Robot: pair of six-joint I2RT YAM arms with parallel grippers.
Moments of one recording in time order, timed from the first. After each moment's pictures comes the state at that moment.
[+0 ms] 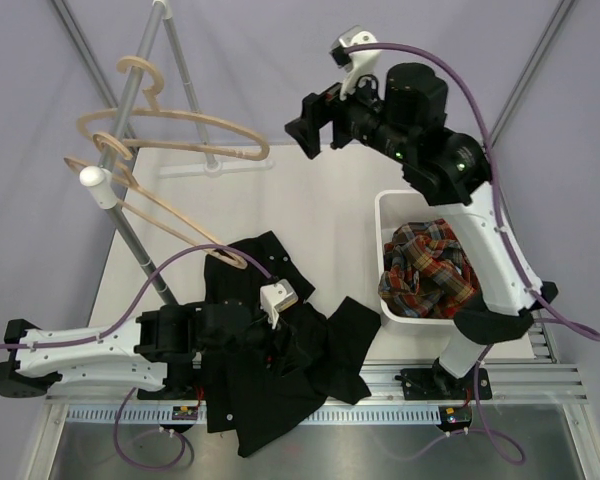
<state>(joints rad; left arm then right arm) -1.43 0.76 0.74 -0.47 -0.09 -0.55 0.74 1.72 2.41 -0.76 -0.08 0.00</state>
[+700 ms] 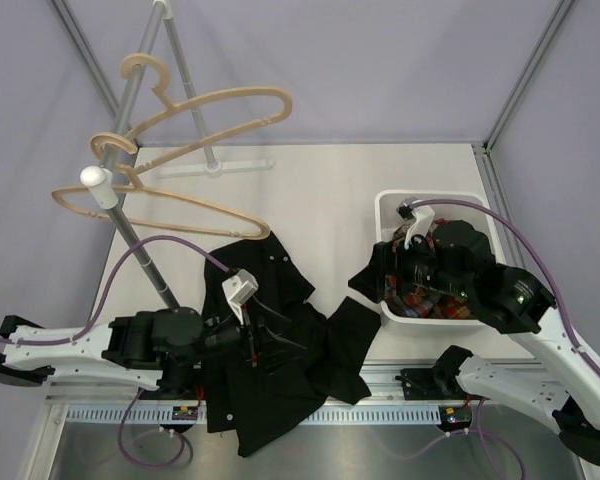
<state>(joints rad) -1.57 0.59 0.70 -0.39 -0.34 -0.68 0.76 0.84 1.18 -0.84 -0.13 0.46</state>
